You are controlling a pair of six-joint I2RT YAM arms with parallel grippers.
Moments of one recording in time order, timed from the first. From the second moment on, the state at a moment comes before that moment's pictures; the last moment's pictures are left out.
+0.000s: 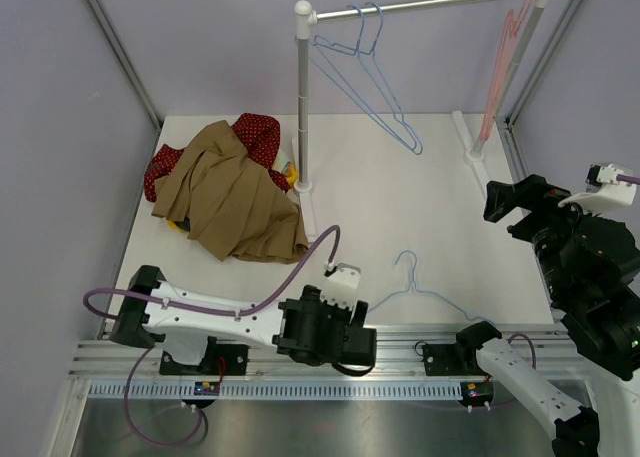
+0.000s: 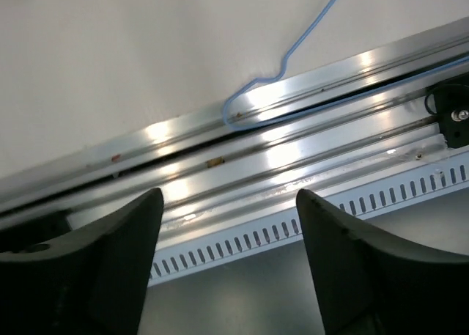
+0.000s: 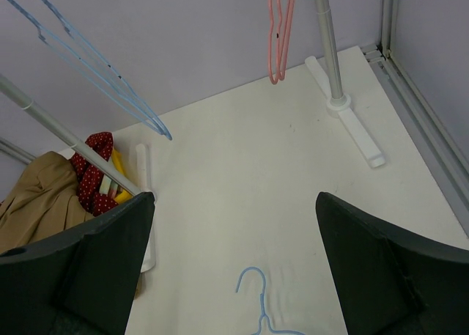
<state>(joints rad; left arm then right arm) -1.69 1.51 1.36 -1.26 -0.60 -1.35 0.41 0.66 1.43 -0.88 0.47 0.41</state>
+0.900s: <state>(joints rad) -1.33 1.84 1.20 -0.12 -0.17 -0.37 0.41 0.63 1.44 -0.89 0.48 0.38</state>
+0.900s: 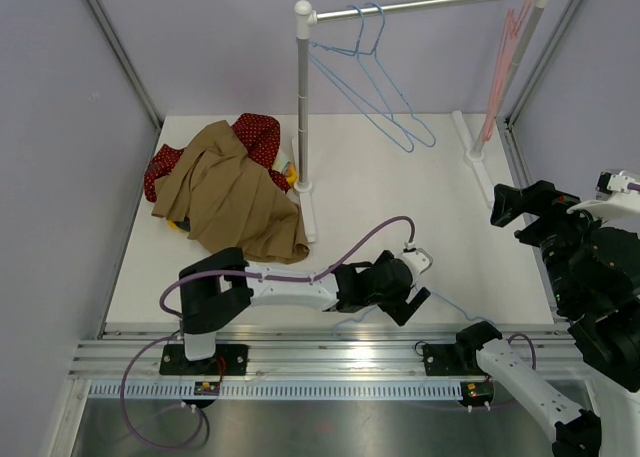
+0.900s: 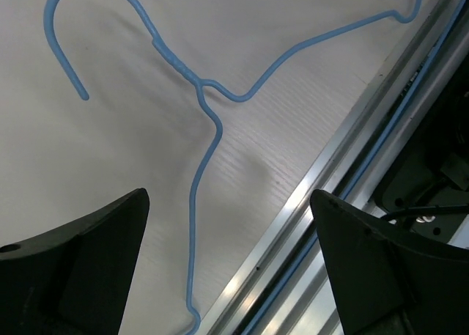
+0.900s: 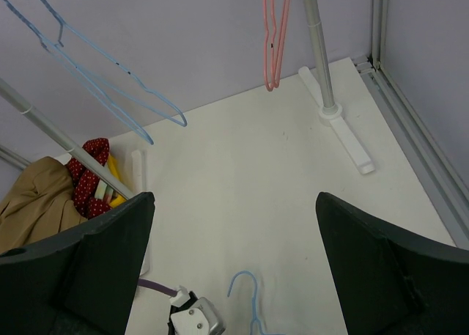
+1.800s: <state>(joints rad) -1.26 1.80 1.12 -0.19 -0.26 -0.32 0.41 0.65 1.43 -0.88 0.43 0.35</state>
